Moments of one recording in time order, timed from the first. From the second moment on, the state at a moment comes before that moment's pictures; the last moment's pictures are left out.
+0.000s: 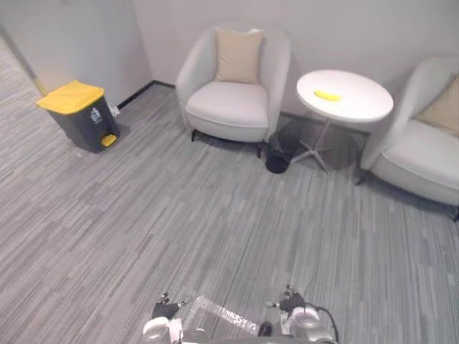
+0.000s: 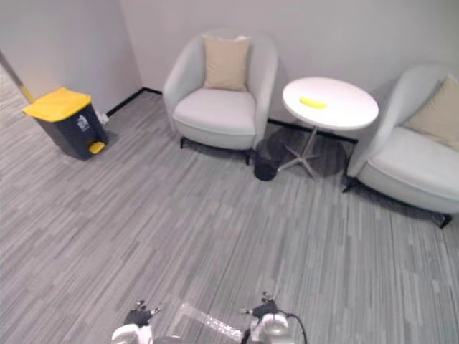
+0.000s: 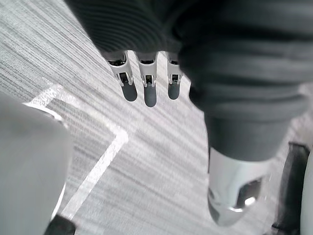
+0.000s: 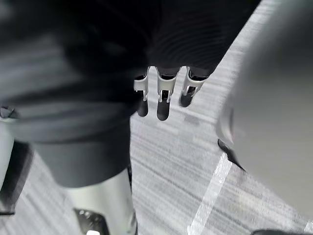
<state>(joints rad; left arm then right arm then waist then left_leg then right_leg) 0.05 0.00 0.21 1.03 -0.02 -0.05 0.10 -0.05 0.00 -0.15 1.04 -0.15 0.03 -0.14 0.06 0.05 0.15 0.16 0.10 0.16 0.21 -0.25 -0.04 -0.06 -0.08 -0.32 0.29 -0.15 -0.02</state>
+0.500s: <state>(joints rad) 0.06 0.01 0.21 0.97 -0.02 -0.05 0.11 0.01 0.02 -0.17 1.01 -0.11 0.03 -0.16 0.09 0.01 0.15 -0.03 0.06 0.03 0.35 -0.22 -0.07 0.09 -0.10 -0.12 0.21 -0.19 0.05</state>
